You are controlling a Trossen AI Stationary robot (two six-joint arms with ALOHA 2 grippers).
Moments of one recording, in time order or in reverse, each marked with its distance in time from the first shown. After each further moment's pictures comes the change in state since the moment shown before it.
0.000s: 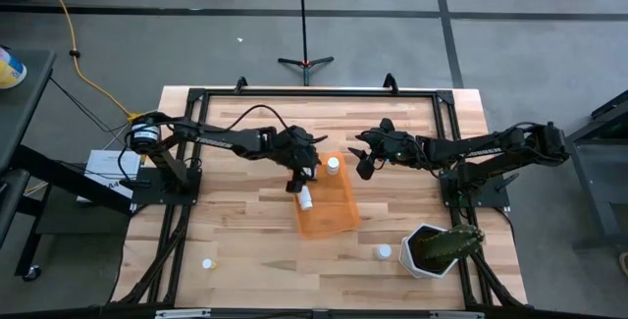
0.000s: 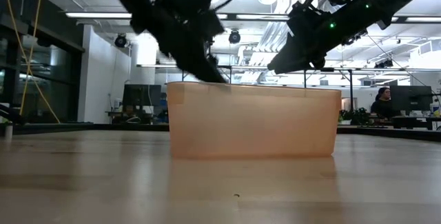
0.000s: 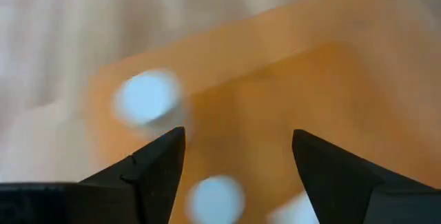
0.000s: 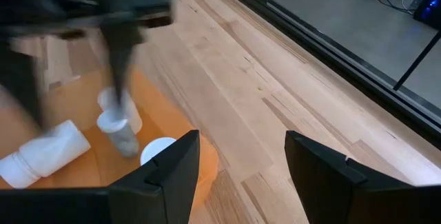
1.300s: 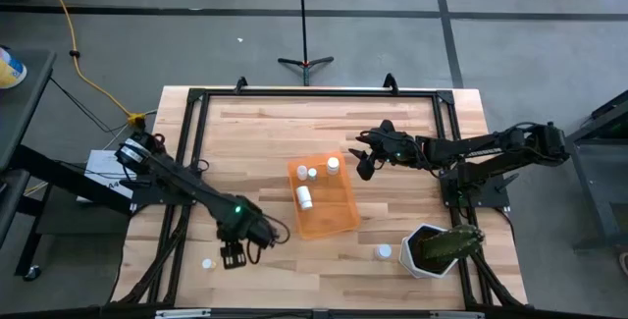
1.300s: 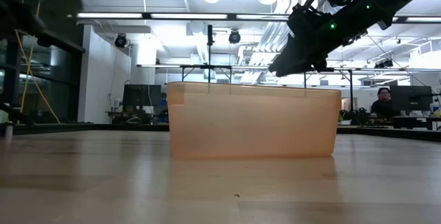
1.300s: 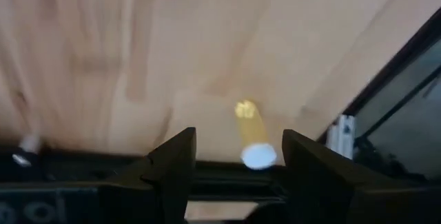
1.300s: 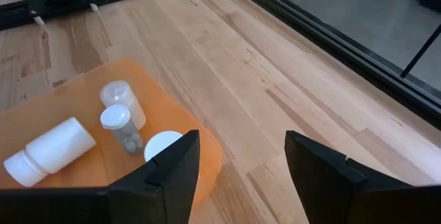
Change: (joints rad) left arm -0.668 -0.008 0.227 -1.182 0.134 -1.050; right arm 0.000 0.000 0.000 -0.023 -0.011 0.042
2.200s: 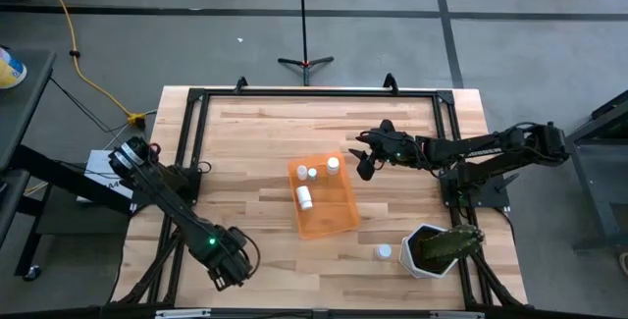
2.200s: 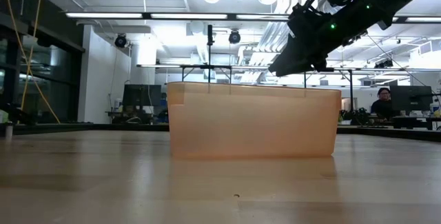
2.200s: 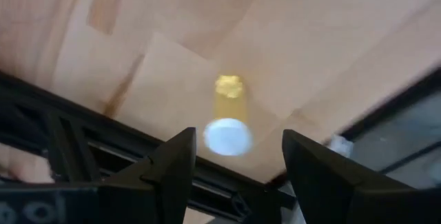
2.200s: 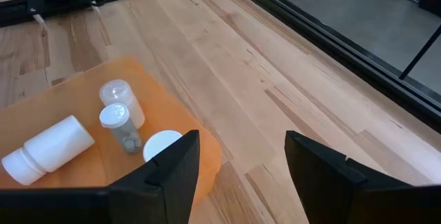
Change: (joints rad) left arm -0.249 0.002 -0.028 0.089 -0.080 -0.548; right arm 0.000 0.000 0.000 0.000 0.001 -0.011
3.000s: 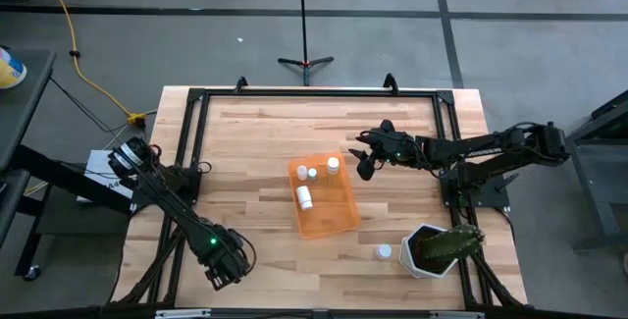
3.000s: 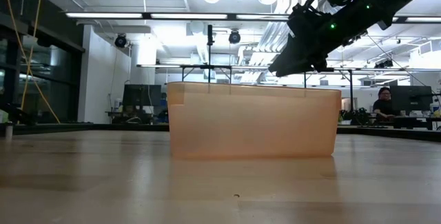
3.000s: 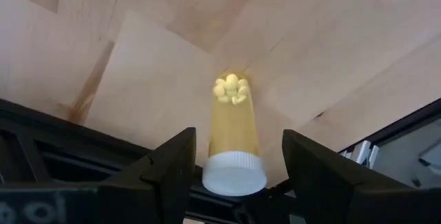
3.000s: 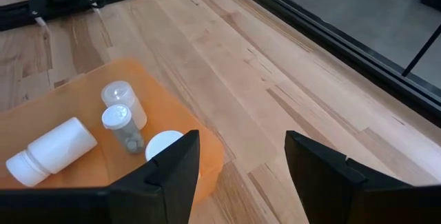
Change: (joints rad) left arm -0.019 0.001 -0.189 0.225 0.114 -0.029; right arm 0.000 0.000 0.000 -0.001 -0.004 0.017
